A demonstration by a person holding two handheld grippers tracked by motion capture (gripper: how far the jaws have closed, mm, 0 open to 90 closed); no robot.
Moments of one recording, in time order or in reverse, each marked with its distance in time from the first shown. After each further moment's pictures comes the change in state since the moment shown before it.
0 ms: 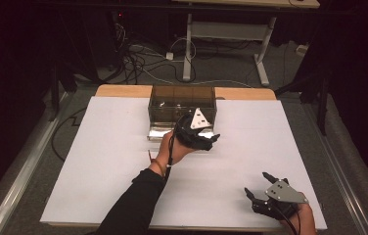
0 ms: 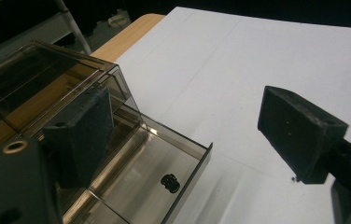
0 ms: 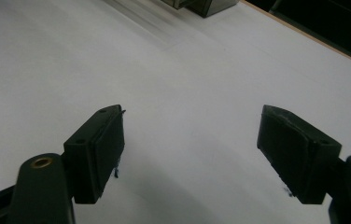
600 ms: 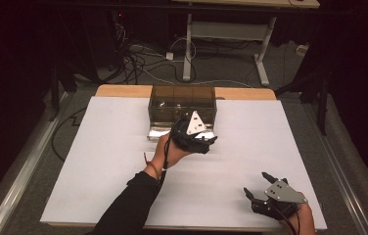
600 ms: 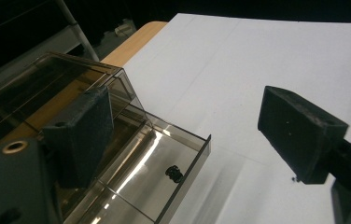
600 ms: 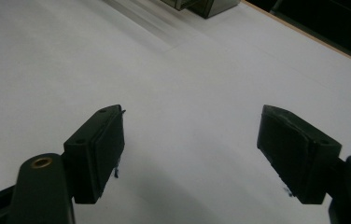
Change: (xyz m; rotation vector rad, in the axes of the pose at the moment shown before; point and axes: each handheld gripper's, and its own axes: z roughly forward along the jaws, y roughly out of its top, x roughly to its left) left arm -0.003 -0.001 -0.018 -0.031 -0.016 0.043; right arm 0.001 0.001 0.001 -0.002 0.004 0.001
